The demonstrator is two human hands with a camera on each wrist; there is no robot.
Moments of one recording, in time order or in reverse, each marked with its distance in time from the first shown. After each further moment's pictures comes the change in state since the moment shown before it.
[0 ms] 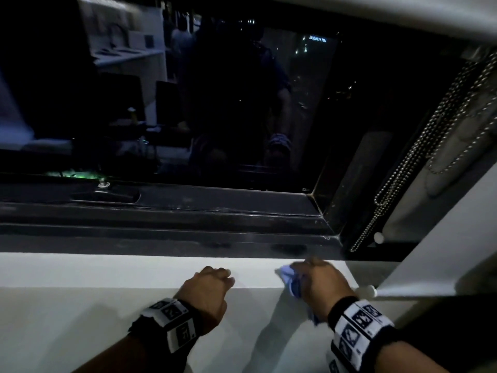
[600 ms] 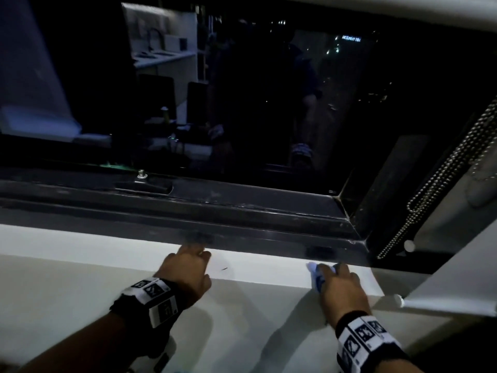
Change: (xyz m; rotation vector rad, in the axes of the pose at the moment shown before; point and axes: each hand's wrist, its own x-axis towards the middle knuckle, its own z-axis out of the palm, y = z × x) left_hand -0.025 -0.058 -0.019 0.099 0.097 -0.281; right_hand -0.012 -0.011 0.012 -0.068 0.010 0.135
